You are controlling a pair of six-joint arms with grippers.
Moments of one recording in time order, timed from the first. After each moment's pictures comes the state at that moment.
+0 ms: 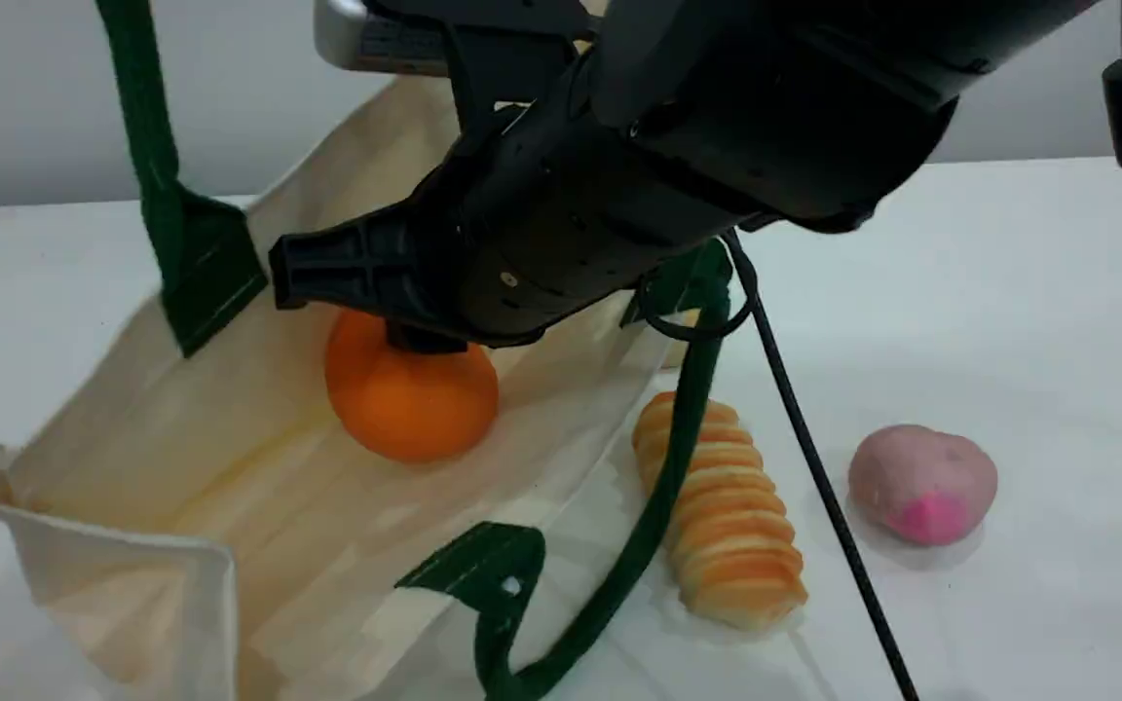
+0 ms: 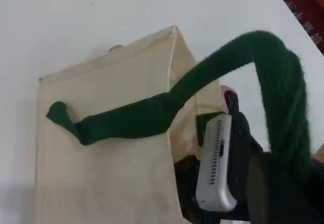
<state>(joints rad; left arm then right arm) -0.24 1.48 -1.58 -0.58 1.18 0.39 0.89 1.95 -1.07 0.92 -0.12 -0.43</state>
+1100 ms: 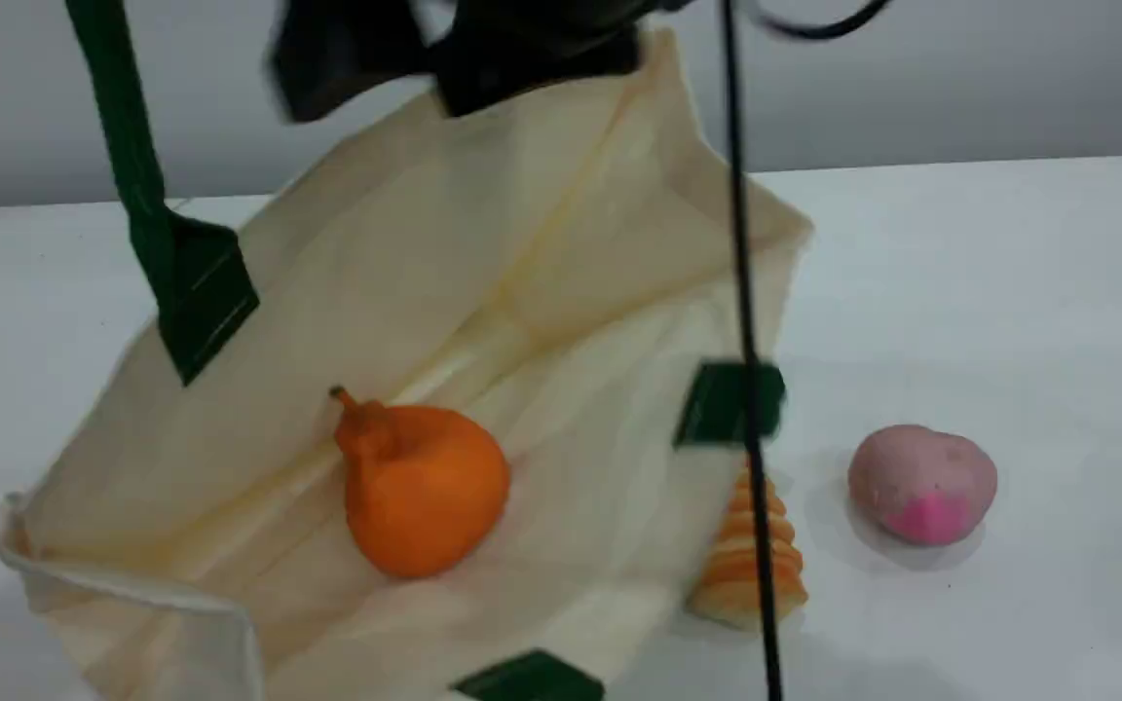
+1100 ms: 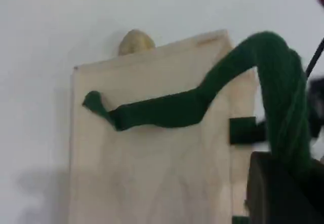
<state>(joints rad) -0.24 1.48 -1.58 -0.51 1.20 0.39 0.74 1.63 -1.07 0.85 0.30 -0.59</state>
